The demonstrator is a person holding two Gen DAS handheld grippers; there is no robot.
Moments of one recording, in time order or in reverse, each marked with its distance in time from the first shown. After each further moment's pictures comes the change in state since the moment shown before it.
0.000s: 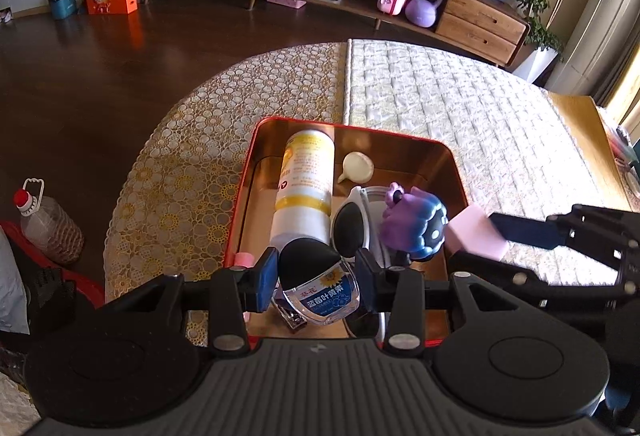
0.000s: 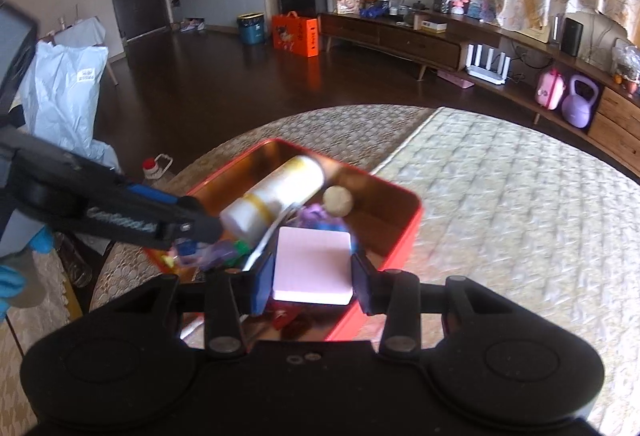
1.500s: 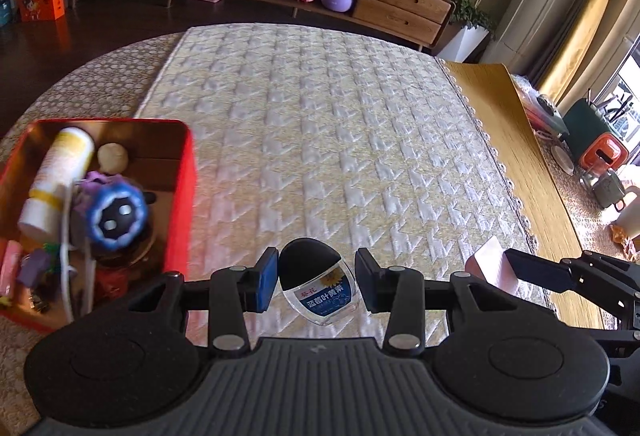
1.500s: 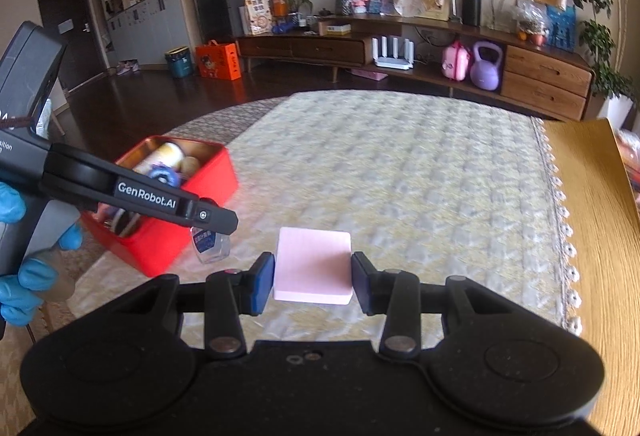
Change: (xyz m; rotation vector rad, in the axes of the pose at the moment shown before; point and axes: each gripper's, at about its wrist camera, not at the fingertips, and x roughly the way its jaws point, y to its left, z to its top) left arm 0.017 -0.183 -0.012 0.054 0.016 -0.163; right arm -0.132 -0.127 -0.086 0.183 -0.069 -0.124
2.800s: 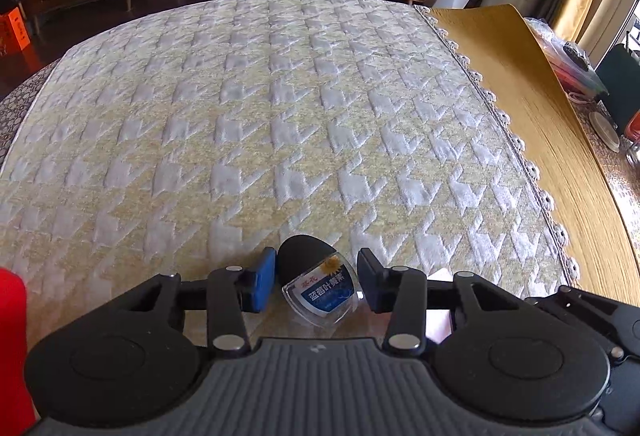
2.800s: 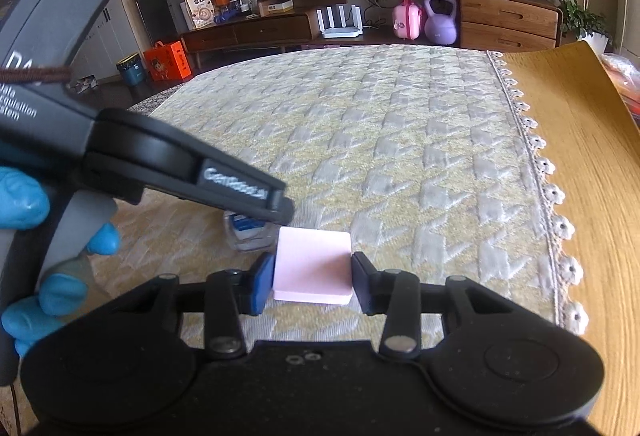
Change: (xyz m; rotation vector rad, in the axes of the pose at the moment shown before) left arm 0.174 -0.112 0.065 0.141 0.096 0.066; right arm 0.088 -0.126 -0.021 0.162 0.052 -0.068
